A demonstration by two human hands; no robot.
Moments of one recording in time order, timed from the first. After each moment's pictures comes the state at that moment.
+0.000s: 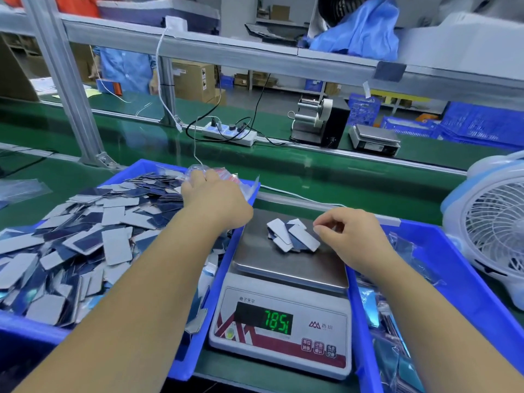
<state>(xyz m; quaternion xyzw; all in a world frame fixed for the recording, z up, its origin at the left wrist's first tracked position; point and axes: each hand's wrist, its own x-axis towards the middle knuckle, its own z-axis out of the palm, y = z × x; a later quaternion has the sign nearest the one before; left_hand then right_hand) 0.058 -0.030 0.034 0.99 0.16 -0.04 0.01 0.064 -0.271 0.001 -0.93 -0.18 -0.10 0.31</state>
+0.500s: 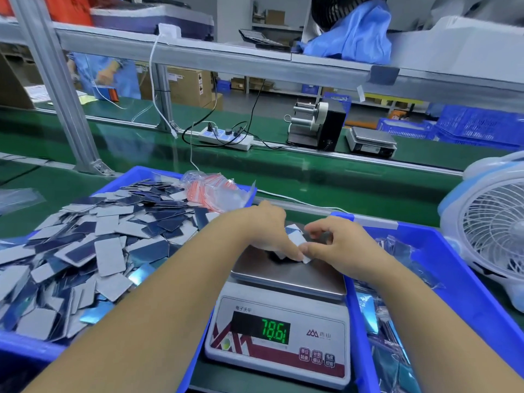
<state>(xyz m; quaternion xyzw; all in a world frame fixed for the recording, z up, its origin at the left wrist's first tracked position) 0.068 -0.082 0.032 0.98 -0.08 -0.16 0.12 0.070 -0.272 -0.002 -0.94 -0.19 -0.01 0.27</state>
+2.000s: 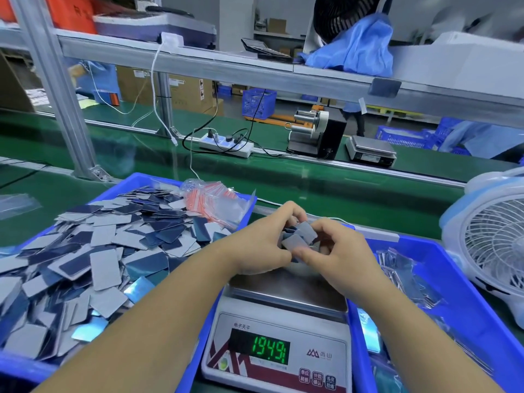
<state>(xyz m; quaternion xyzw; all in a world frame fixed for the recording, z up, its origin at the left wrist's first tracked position) 0.056 -0.067 0.011 0.85 -0.22 -0.08 0.48 0.059 -0.257 -0.005 -0.88 -0.22 -0.10 0.40</state>
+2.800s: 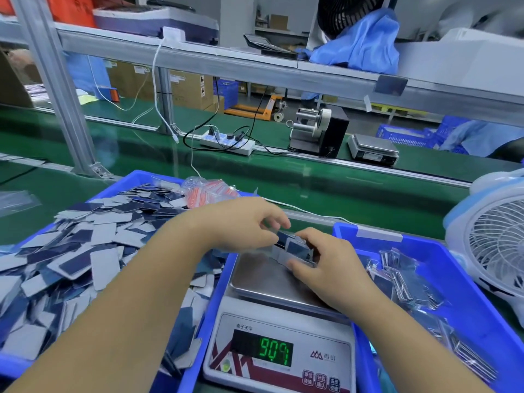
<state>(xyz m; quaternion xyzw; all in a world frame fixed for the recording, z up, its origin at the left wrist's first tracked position) 0.054 -0.031 0.053 0.94 -0.18 -0.11 0.28 0.048 -0.240 -0.008 -0.92 -0.23 -0.08 0.30</state>
